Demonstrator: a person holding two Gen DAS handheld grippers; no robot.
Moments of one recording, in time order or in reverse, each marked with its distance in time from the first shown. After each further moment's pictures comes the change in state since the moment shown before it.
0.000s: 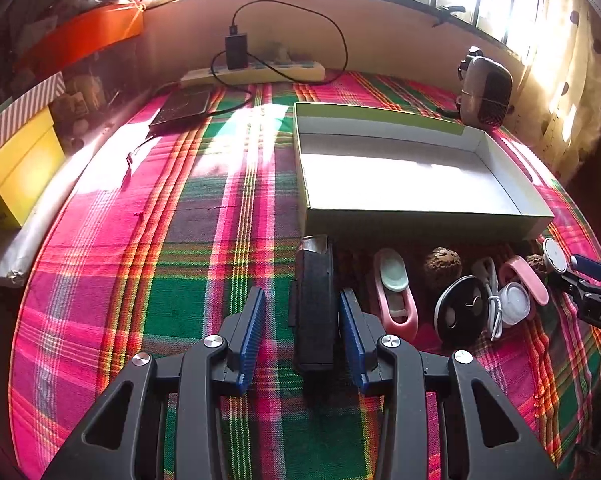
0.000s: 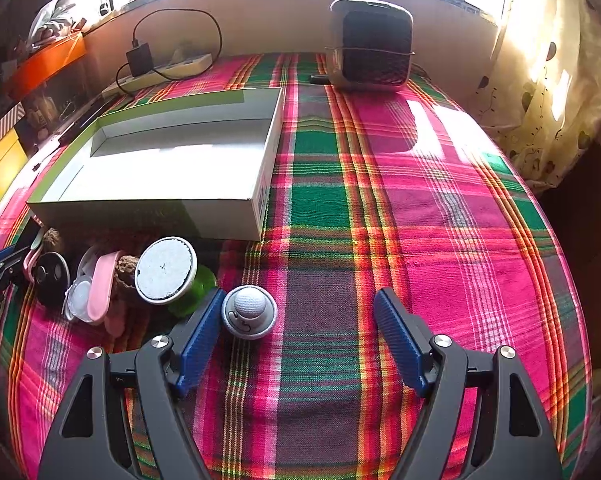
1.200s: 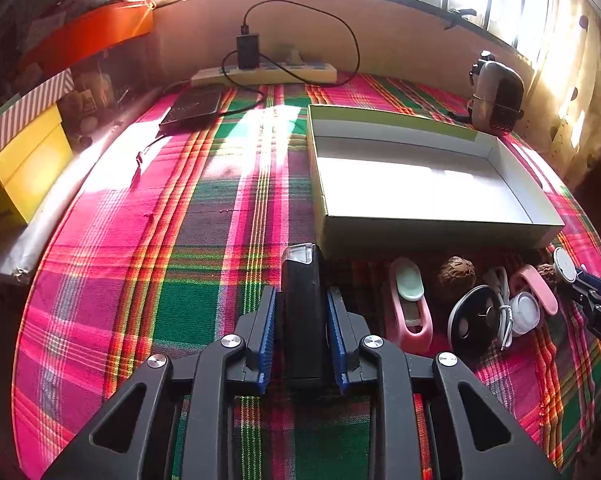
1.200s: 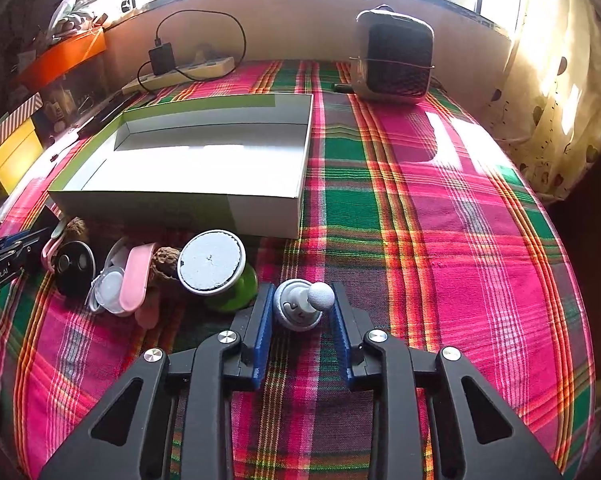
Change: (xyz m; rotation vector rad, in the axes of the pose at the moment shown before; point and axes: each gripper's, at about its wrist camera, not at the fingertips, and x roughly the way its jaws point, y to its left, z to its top) left arm 0.002 0.007 0.002 -0.030 -0.006 0.019; right arm -0.008 0.019 -0.006 -0.039 -0.028 0.029
